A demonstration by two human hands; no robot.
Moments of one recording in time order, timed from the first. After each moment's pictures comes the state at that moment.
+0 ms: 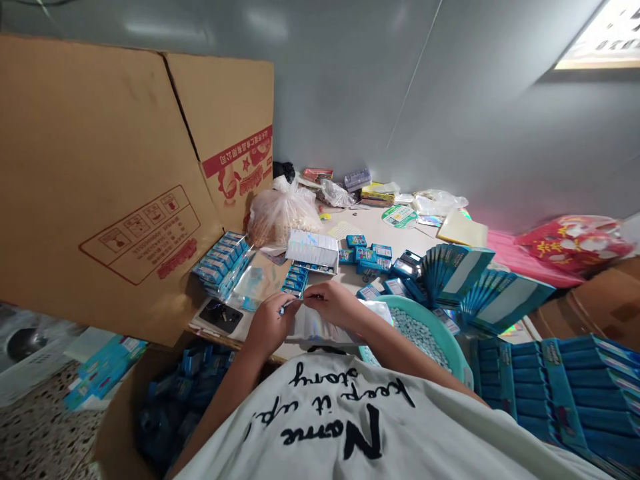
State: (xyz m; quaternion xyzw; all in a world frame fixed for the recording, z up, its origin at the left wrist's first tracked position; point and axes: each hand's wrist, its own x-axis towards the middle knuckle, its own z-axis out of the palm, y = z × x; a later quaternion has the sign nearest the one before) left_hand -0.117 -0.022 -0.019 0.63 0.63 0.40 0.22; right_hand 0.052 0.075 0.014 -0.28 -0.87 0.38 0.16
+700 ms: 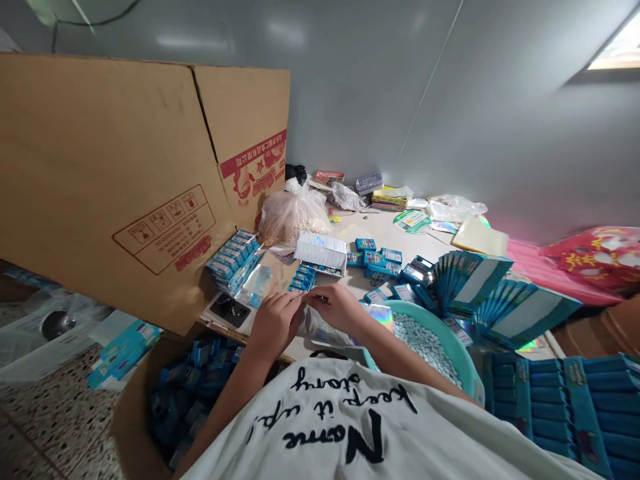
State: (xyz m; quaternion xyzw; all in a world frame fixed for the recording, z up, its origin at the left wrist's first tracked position) left_hand -0.112 -0.038 -0.019 0.75 0.60 0.27 -0.05; right_hand 0.053 0.065 -0.001 -0.28 -0.88 0.32 0.21
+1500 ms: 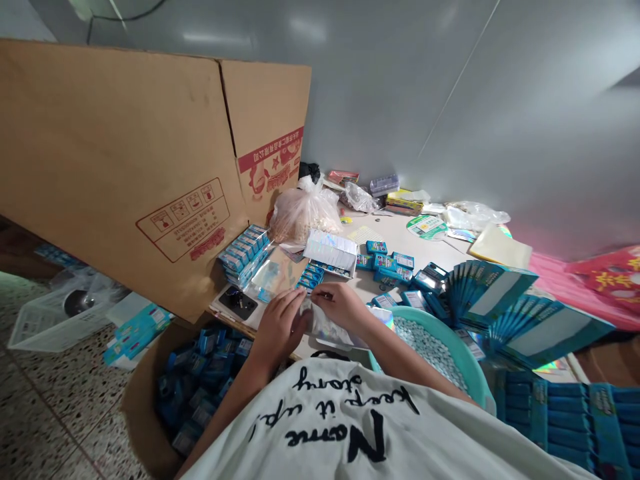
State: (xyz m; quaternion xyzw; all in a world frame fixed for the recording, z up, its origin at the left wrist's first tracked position) left_hand -0.115 -0.060 -0.041 0.70 0.63 0.34 -0.04; right_hand 0.039 0.066 -0.007 -0.29 -0.86 0.37 0.20
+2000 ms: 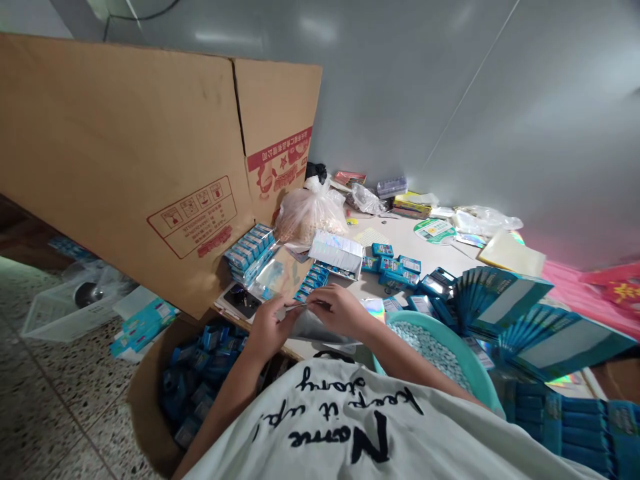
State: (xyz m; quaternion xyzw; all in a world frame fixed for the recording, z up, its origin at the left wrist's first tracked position) left_hand -0.130 -0.068 -0.022 0.58 0.66 0.46 0.16; right_hand 0.030 0.058 0.003 -0.14 -0.92 0.30 0.22
